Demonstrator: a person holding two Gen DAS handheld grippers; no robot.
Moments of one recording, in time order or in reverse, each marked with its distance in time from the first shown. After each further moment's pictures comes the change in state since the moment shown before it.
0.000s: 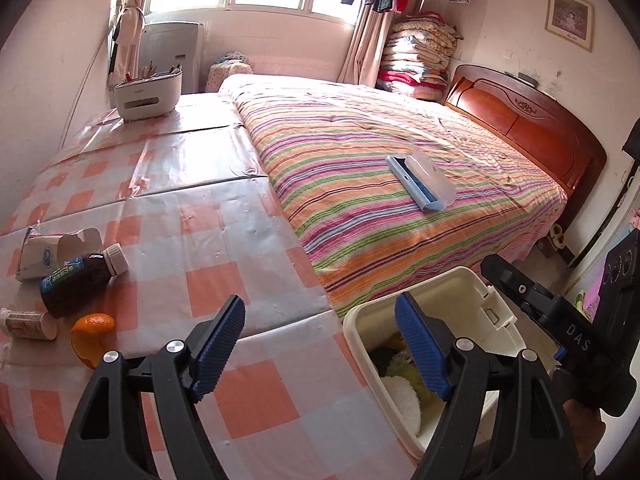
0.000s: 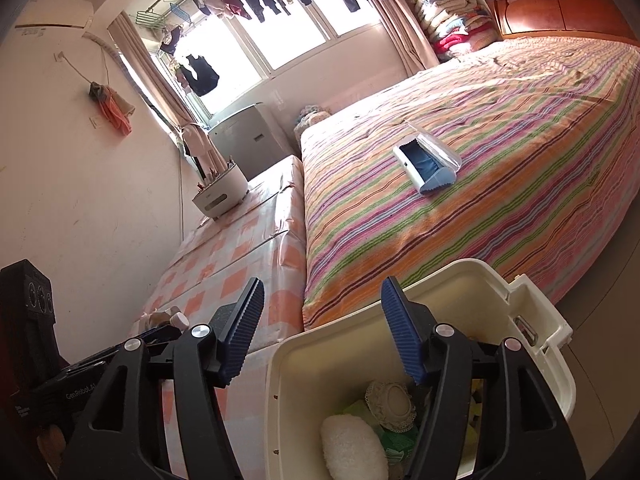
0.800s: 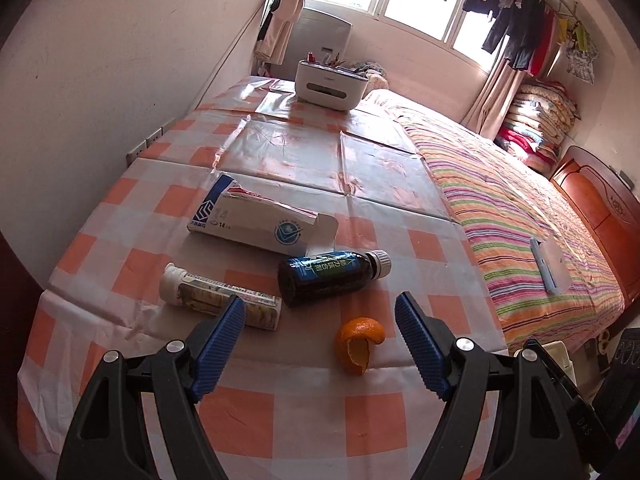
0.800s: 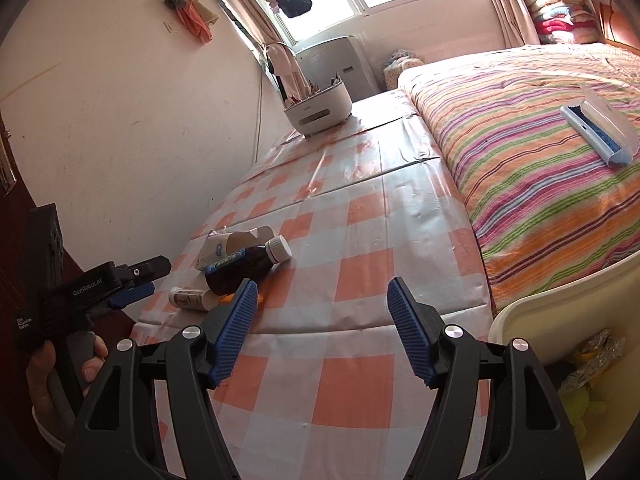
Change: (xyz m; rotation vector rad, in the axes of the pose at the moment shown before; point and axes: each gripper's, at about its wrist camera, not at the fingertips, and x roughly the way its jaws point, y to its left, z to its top) left arm -0.065 0.203 -0.015 -0.323 -0.039 0.259; right arm 0.088 0.143 -0.057 -0.202 0.241 0.207
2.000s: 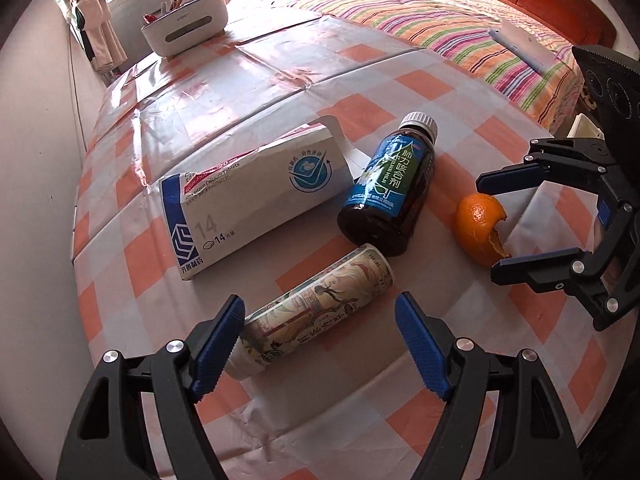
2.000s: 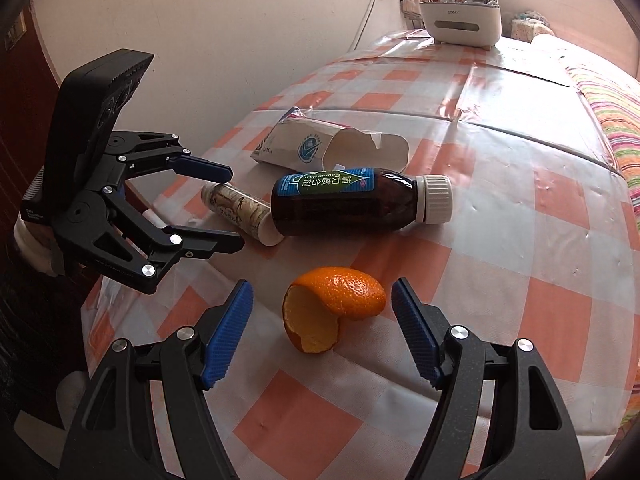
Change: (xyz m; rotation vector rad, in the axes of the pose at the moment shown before) left arm 0.089 0.038 0.019 0.708 0.375 -0.082; right arm 0.146 0.096 -0.002 -0.384 0.407 0.153
